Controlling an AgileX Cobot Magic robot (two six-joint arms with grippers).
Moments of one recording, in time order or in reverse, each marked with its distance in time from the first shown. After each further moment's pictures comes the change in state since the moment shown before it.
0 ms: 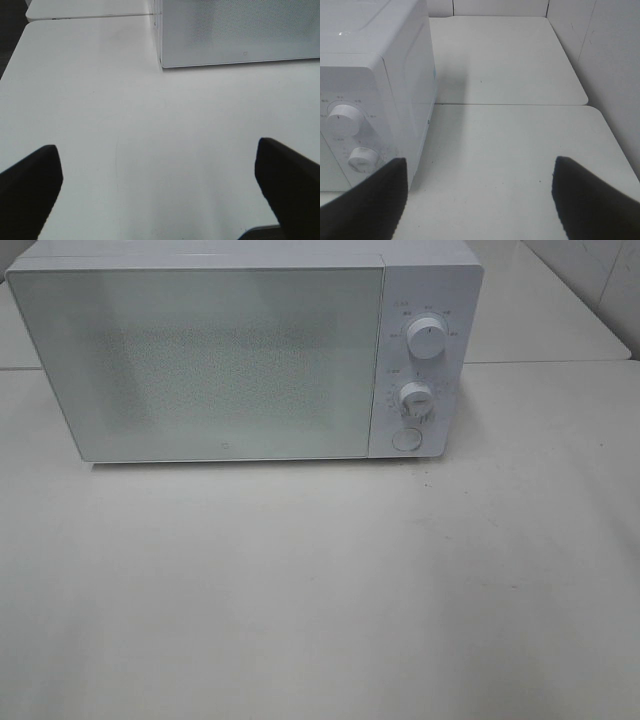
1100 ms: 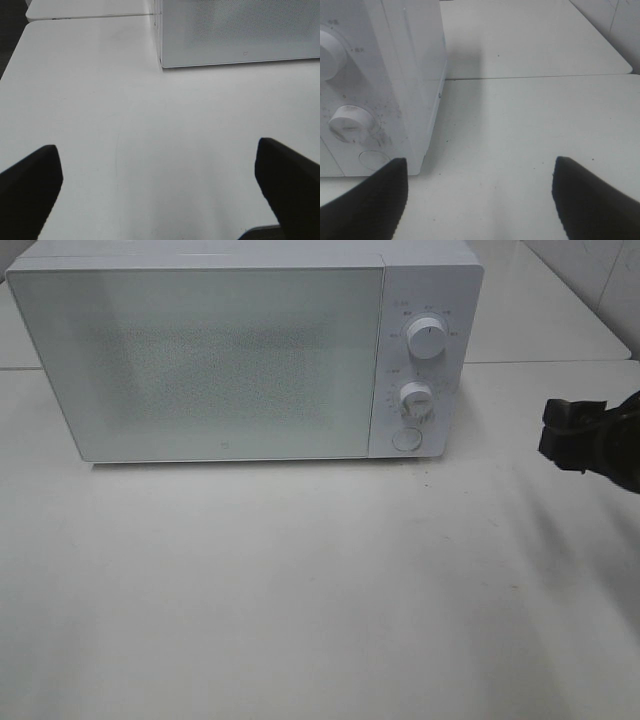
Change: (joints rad) left arm 0.000 0.000 0.000 0.000 0.000 0.000; right arm 0.246 0.537 0.287 0.329 -0.881 -0.143
